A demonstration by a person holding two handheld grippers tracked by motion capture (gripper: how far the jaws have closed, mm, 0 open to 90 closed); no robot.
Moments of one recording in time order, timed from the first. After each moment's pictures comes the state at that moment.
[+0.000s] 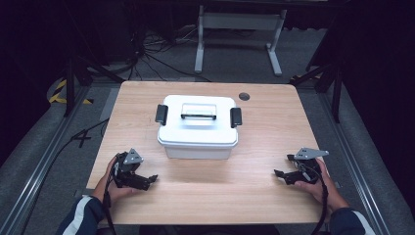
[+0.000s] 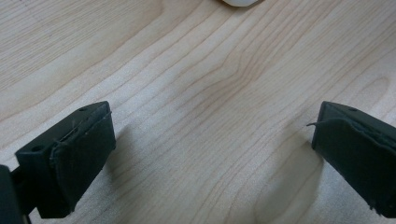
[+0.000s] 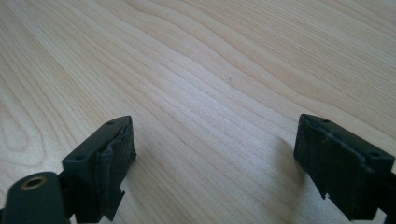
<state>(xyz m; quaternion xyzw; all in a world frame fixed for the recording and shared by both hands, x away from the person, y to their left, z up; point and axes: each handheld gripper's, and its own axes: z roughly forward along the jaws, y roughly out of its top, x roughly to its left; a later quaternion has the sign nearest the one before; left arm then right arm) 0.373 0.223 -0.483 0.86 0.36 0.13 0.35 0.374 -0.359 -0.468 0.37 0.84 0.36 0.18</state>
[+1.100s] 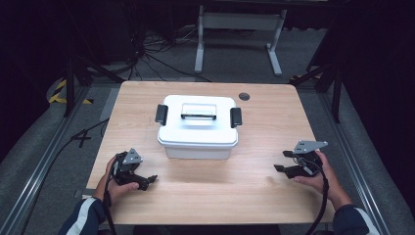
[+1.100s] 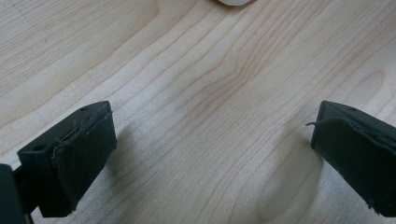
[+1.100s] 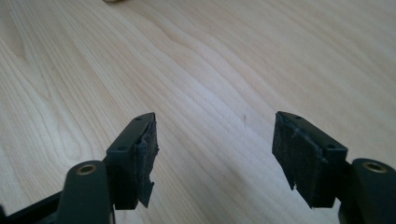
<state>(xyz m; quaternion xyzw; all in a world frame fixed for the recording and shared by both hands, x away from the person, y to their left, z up) 0.375 0.226 -0.483 0.86 0.34 0.13 0.35 0.380 -0.342 -0.425 0.31 0.87 0.33 0.17</state>
